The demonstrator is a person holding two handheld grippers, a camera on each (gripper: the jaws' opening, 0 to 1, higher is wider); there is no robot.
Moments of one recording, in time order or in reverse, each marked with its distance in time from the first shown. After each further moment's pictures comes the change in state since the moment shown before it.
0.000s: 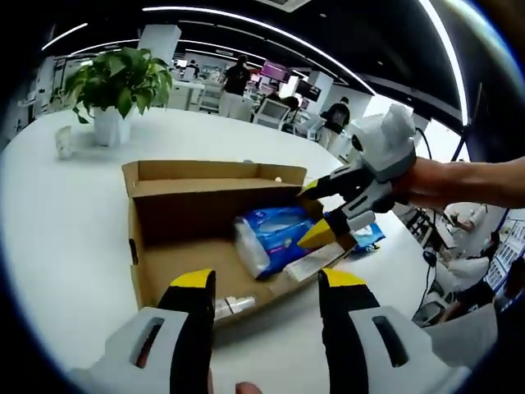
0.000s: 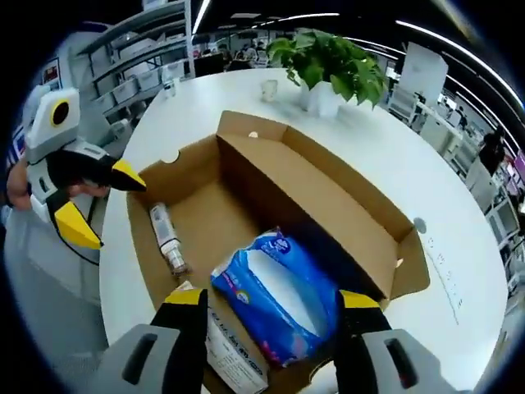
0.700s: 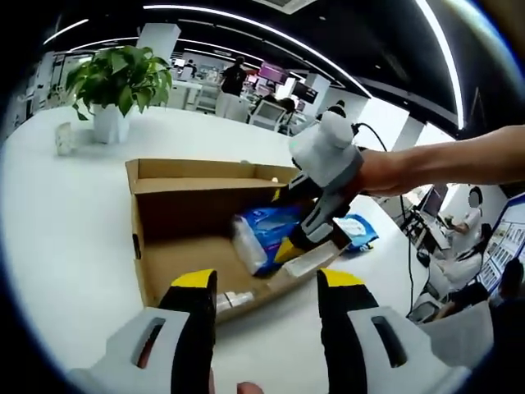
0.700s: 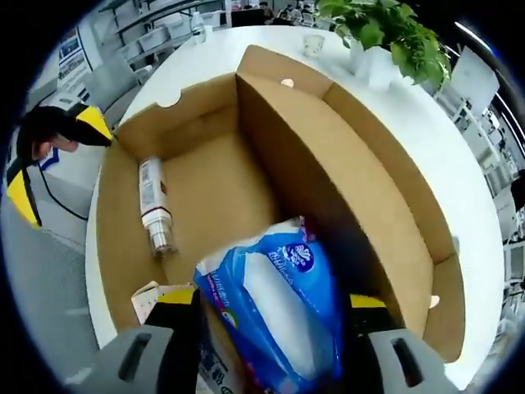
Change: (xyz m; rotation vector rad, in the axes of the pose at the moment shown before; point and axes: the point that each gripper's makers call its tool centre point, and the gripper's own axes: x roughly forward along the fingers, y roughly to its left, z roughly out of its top) left arm -0.004 0.007 -0.001 -0.012 -0.008 -0.034; right arm 0.058 0.004 -0.011 -0.189 0.231 0.090
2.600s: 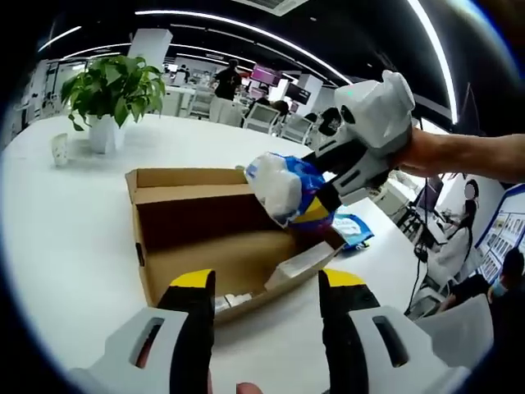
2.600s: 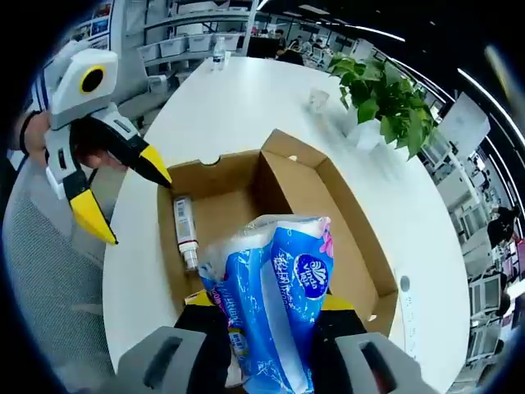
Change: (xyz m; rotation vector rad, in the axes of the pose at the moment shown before) left arm -0.016 -0.014 0.006 0.047 -0.011 -0.016; right arm -0.114 0.019 0.032 -0.088 -0.201 -0.144
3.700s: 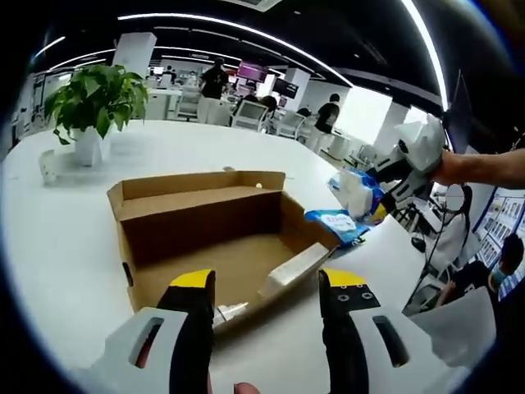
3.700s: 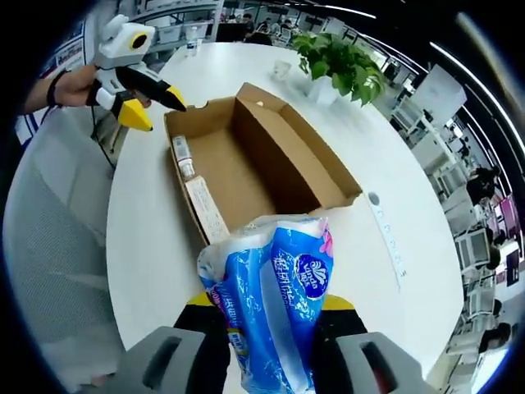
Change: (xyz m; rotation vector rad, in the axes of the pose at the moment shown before) left arm 0.016 -0.014 0.008 0.061 0.034 -0.038; right arm -0.078 -0.010 -0.147 0.139 0.119 -0.103
